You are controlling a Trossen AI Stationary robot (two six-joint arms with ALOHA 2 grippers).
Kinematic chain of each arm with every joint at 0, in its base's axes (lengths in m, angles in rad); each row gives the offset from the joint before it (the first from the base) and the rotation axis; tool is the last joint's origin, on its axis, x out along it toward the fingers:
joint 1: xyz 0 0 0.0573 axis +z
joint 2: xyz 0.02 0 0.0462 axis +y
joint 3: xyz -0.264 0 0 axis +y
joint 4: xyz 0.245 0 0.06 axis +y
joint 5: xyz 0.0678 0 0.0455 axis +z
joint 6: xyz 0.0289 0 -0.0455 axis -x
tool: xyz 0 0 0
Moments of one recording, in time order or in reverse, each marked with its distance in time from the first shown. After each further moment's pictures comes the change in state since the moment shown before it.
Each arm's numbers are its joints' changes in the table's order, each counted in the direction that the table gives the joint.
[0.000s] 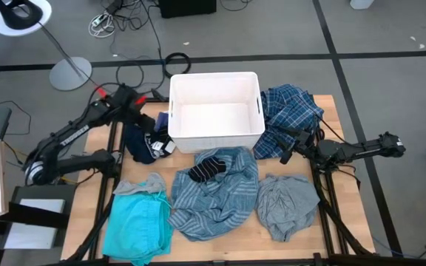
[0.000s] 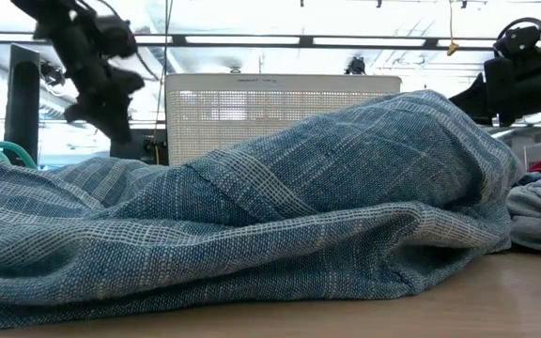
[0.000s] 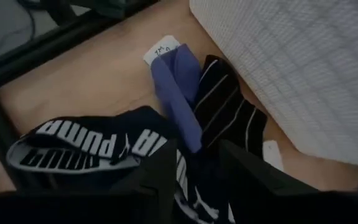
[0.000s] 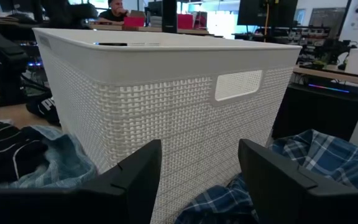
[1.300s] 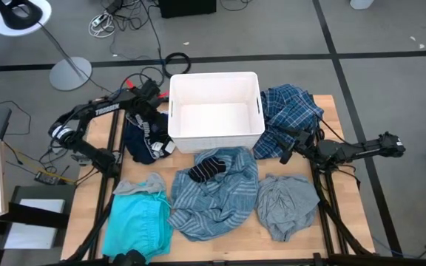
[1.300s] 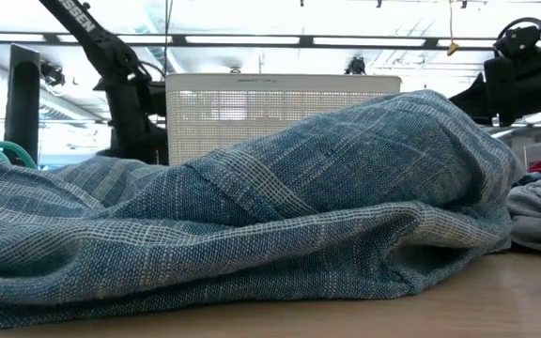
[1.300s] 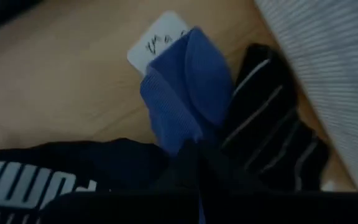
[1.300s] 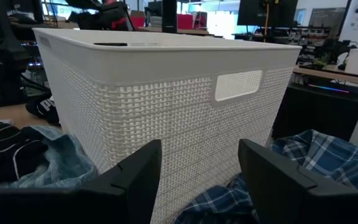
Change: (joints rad) left arm 0.010 0.481 -0.110 -0.107 0.005 0.012; right arm 0.000 0.000 0.000 0.000 0.000 0.000
